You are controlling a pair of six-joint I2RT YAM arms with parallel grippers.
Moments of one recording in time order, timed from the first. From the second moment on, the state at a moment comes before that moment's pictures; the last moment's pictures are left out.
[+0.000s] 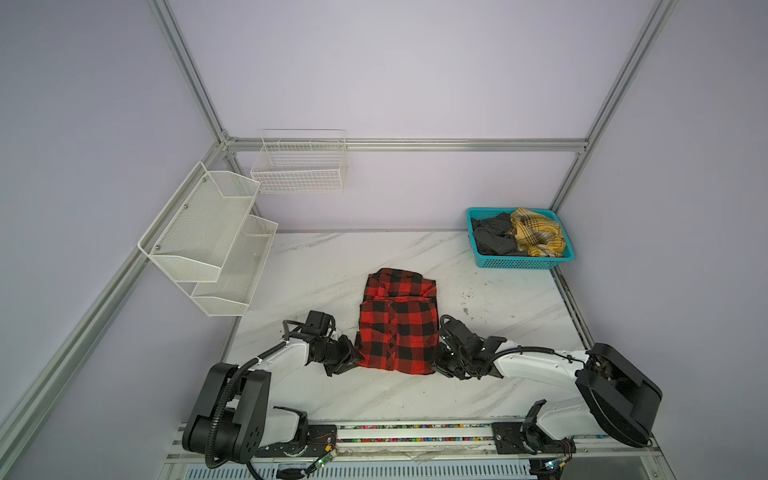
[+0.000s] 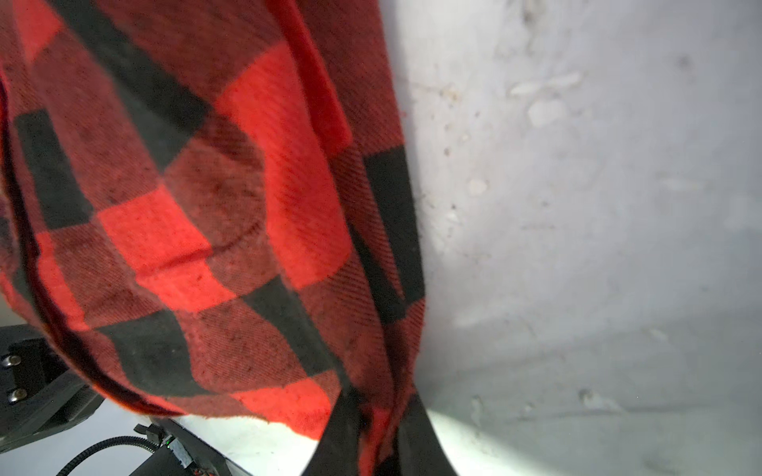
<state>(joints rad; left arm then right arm) -0.19 1.33 0.49 -0.41 0.61 -0.85 0.83 1.40 0.58 -0.22 -0.16 1.23</state>
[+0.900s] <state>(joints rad) -0.19 1.31 0.51 -0.48 0.60 -0.81 0.82 1.42 0.72 -0.40 -0.14 1.14</state>
